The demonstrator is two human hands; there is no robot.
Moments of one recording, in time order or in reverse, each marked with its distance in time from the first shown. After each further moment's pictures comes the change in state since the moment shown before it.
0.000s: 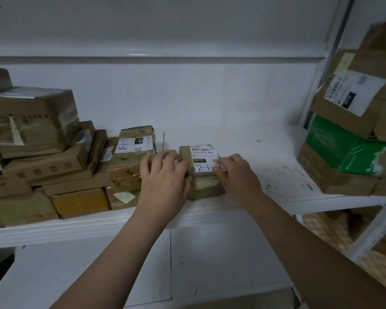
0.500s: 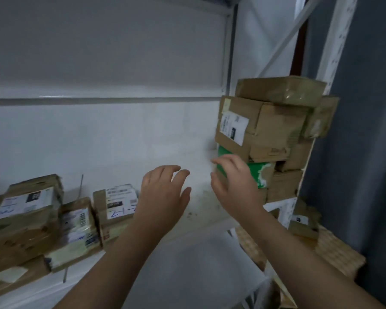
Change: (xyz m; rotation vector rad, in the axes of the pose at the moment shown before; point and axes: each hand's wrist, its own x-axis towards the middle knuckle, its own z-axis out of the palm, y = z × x) left_hand 0.074 0.137 -0.003 -0.366 0.012 0.280; right_hand -0.051 0.069 -0.156 -0.059 0.501 -0.058
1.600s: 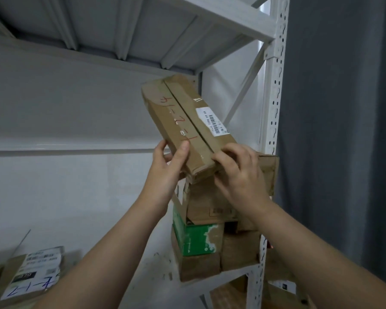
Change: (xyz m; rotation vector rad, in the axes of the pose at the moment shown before) left_hand 0.177 0.146 -0.001 -1.391 0.182 -0.304; right_hand 0.117 0.137 -0.133 -0.274 0.453 -0.603
